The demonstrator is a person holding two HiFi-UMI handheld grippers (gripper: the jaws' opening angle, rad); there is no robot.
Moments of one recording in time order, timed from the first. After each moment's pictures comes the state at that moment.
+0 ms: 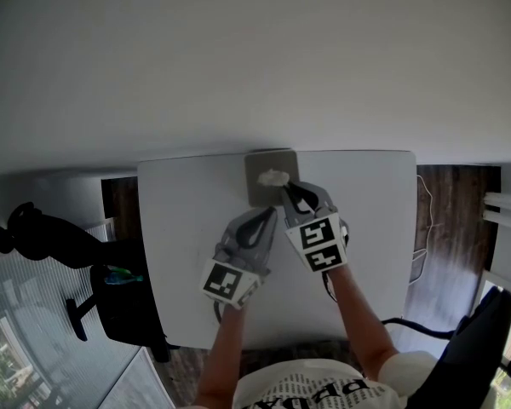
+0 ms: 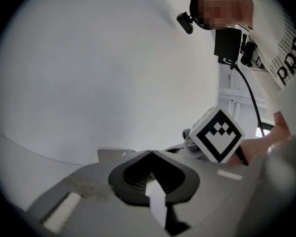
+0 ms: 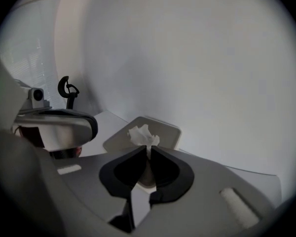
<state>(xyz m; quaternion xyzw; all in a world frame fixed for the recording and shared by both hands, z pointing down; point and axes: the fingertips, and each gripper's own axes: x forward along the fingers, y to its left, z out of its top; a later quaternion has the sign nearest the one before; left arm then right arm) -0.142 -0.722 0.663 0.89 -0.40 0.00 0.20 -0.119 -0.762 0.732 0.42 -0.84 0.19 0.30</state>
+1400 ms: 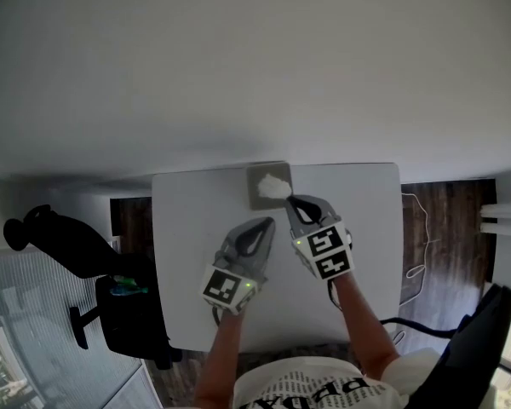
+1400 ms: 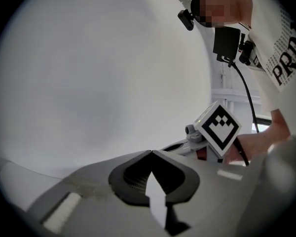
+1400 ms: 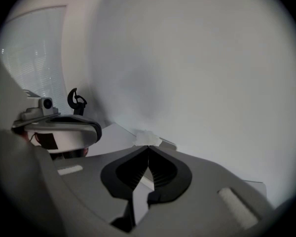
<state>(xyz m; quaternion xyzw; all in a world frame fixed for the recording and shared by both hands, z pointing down) -0.142 -0.693 0.604 0.91 -0.39 0.00 0.17 -0.112 -0.735 0.657 0.41 -0.85 0.18 0.27</state>
